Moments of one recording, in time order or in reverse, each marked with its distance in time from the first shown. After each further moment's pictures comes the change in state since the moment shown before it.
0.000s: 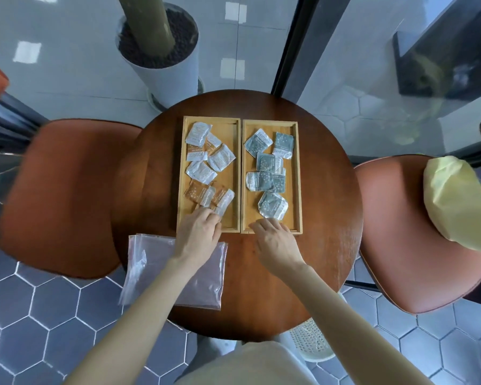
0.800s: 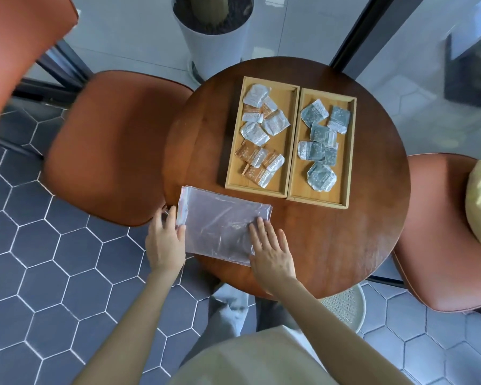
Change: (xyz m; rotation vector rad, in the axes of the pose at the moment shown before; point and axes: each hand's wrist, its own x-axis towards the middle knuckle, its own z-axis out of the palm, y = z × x) left_hand -0.151 -0.102 0.032 -0.163 0.107 -0.697; right_hand -0.058 -0.088 0.103 -0.181 -0.194 -0.029
